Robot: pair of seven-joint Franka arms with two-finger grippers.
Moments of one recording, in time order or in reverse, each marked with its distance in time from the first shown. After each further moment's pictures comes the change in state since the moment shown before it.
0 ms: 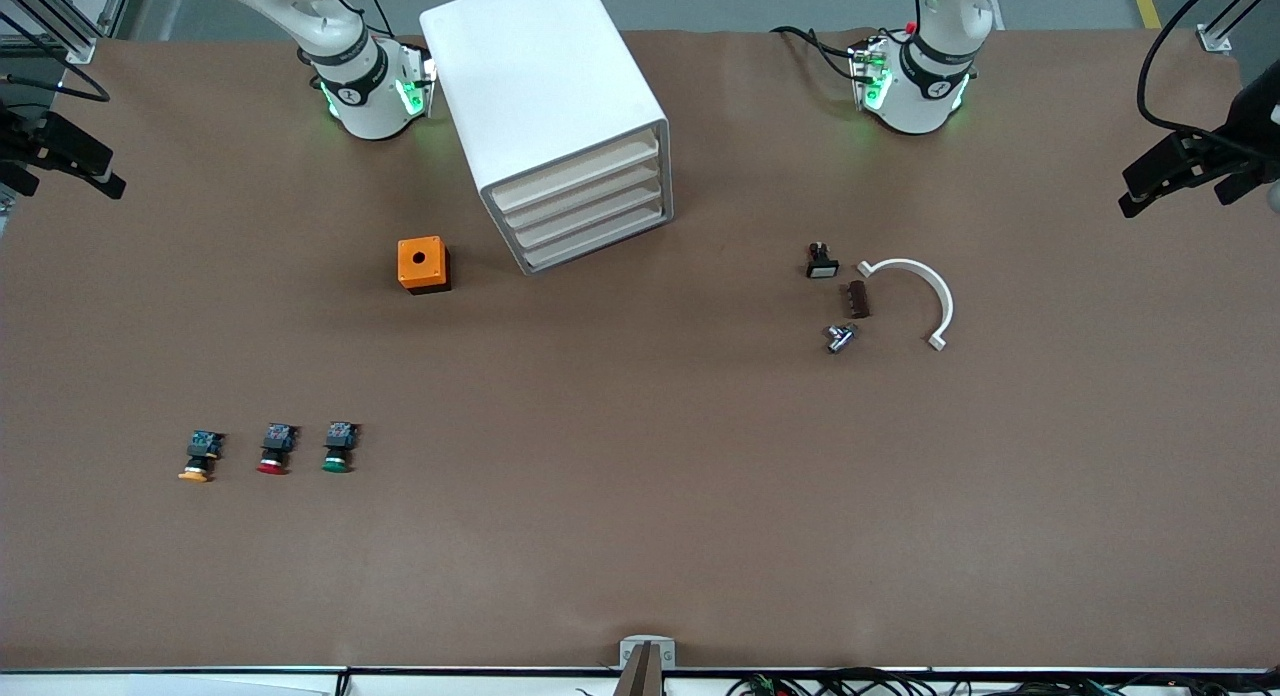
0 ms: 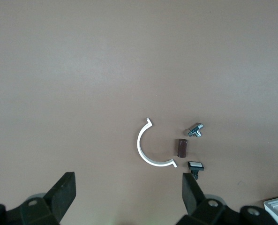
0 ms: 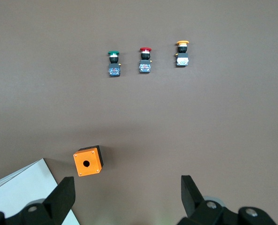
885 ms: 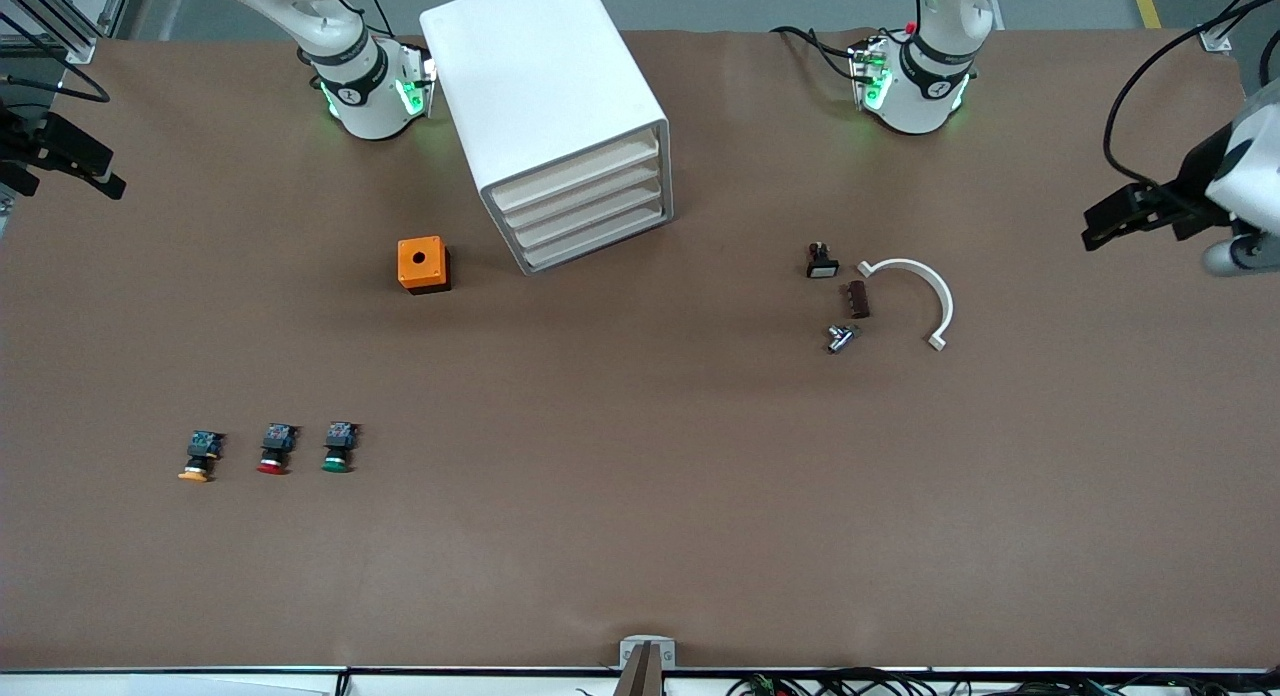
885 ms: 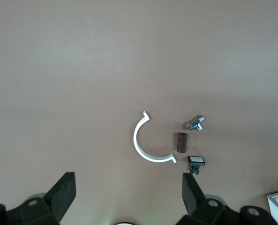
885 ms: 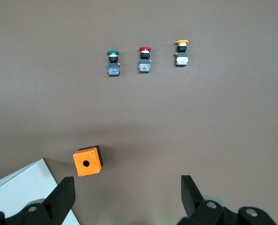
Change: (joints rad) left arm -0.004 0.108 -0.034 -0.009 0.000 0.024 -0.015; right arm 0.000 0.000 -0.001 -0.002 -0.001 0.000 0.002
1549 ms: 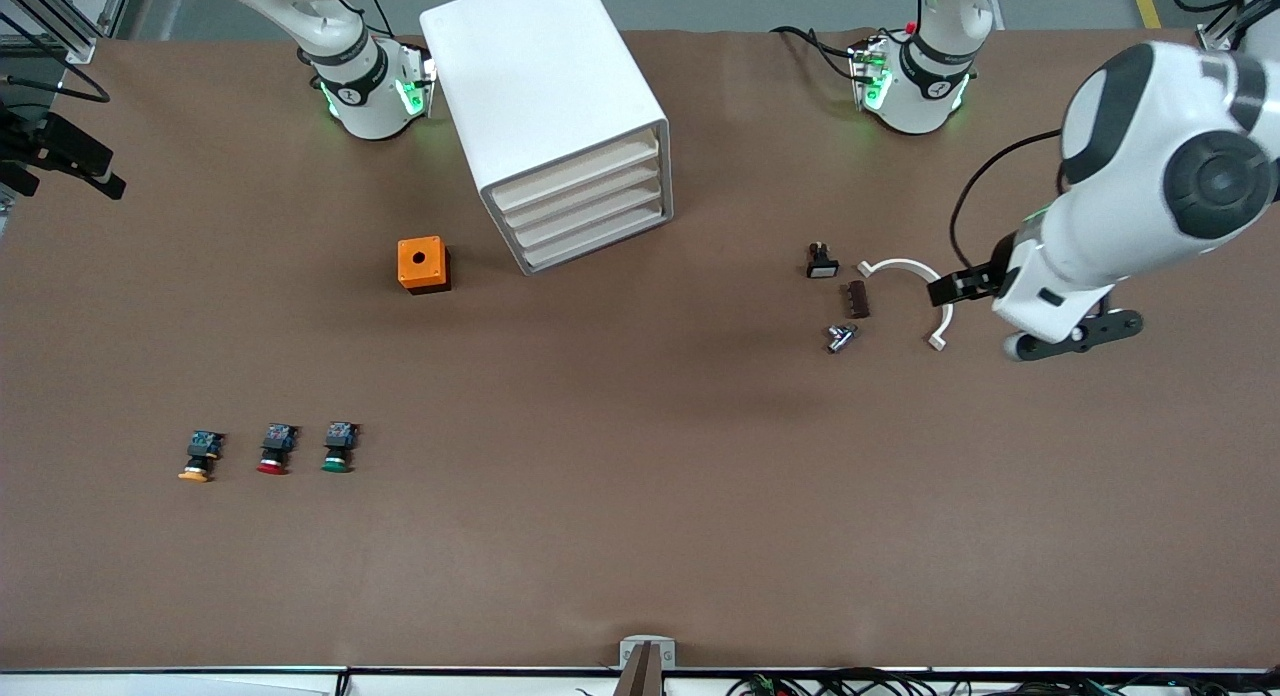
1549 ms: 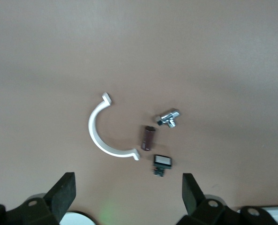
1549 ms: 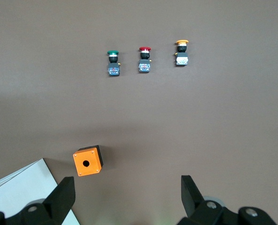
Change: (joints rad) left arm -0.015 0.176 -0.194 -0.081 -0.001 0.088 -0.411; right arm 0.000 0.000 0.000 0.000 0.000 0.000 0.000
